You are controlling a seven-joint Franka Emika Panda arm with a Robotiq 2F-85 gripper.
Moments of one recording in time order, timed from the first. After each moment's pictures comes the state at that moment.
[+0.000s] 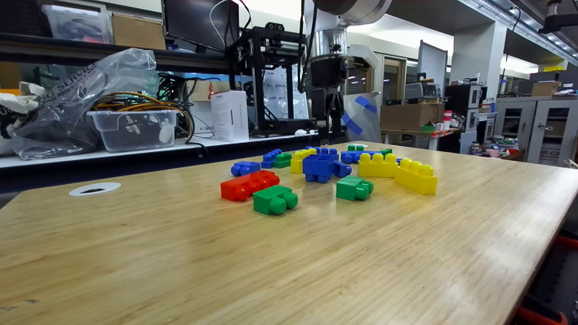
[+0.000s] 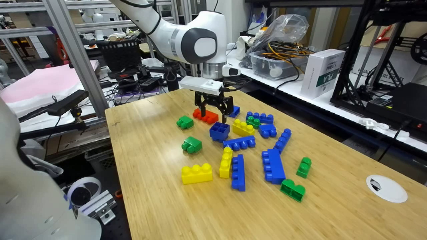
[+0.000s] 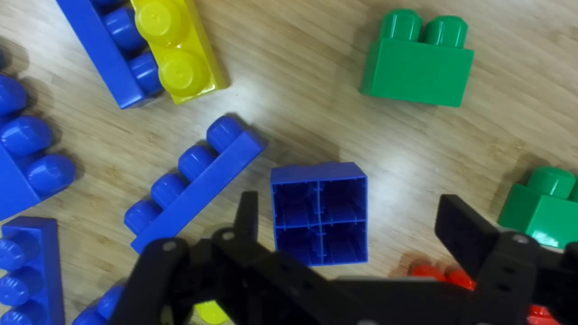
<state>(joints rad) 0.09 0.12 0.10 -2.27 -0.03 2.34 -0.27</state>
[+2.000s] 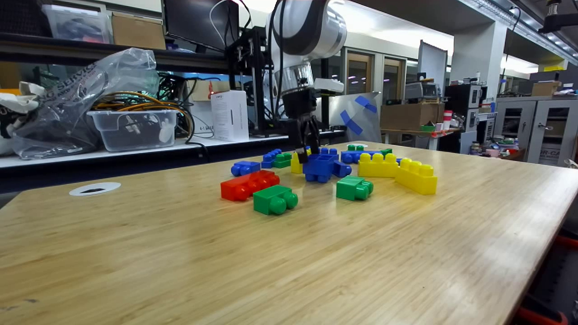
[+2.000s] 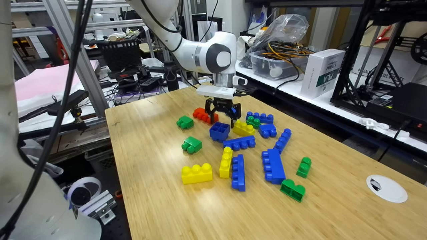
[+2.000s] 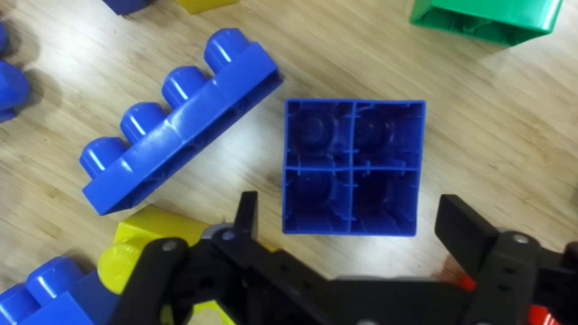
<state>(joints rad) 0.13 0.43 0.11 -1.98 -0.16 2.24 -0.22</state>
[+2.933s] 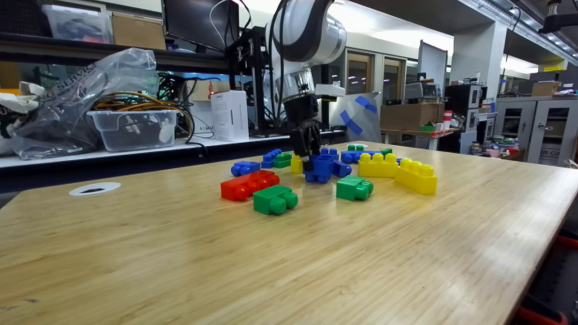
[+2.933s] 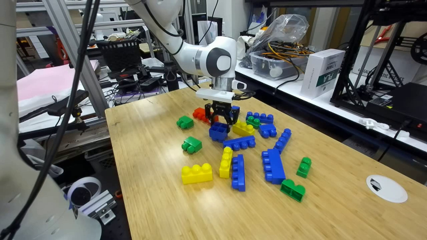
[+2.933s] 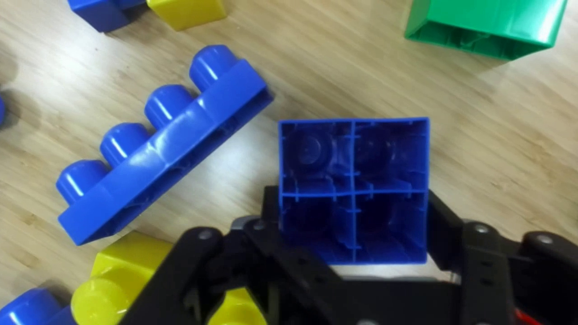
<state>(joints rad) 0.13 0.45 0.11 -1.98 -0.16 2.22 -0.21</state>
